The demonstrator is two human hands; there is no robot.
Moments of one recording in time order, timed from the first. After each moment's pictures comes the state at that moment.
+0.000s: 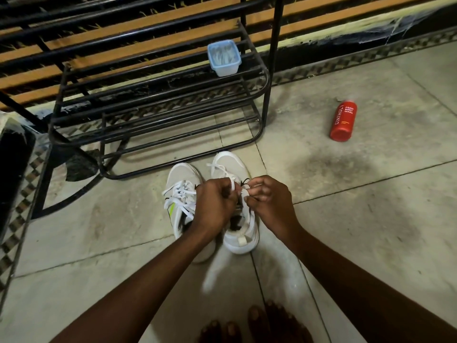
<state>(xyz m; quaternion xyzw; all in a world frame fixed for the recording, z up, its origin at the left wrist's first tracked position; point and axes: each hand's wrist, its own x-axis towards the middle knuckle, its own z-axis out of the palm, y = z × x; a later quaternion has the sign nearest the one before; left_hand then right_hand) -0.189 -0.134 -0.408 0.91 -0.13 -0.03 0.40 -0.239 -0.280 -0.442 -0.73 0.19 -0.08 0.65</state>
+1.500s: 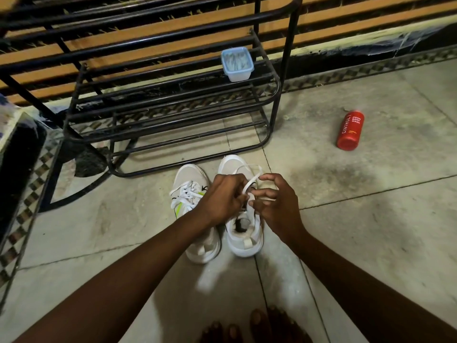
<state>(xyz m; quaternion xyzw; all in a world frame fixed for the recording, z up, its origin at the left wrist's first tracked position) -0.160 -0.128 -0.402 0.91 -0.28 -0.10 0.30 -0.236 -0.279 -0.444 -0.74 0.14 -0.10 0.65</state>
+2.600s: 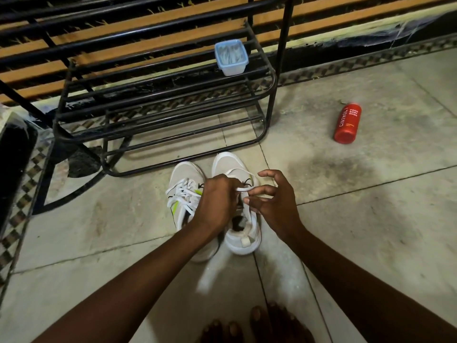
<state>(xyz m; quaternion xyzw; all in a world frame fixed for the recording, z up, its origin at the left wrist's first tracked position) -0.180 -0.126 -0.394 0.92 -0.28 -0.01 0.28 -0.238 -0.275 -0.445 -0.68 0.18 -0.08 0.71</state>
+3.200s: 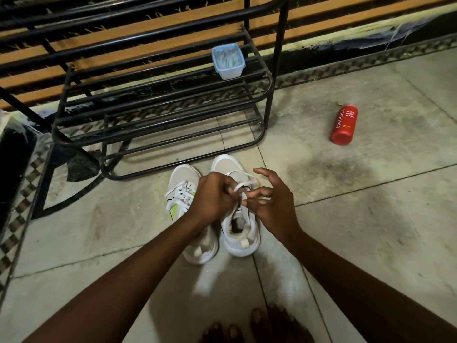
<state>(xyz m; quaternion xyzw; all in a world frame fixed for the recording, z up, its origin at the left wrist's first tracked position) -0.163 -0.121 -0.401 0.90 -0.21 -0.09 0.37 -0.238 -0.276 -0.446 -0.76 0.13 -0.12 0.62</state>
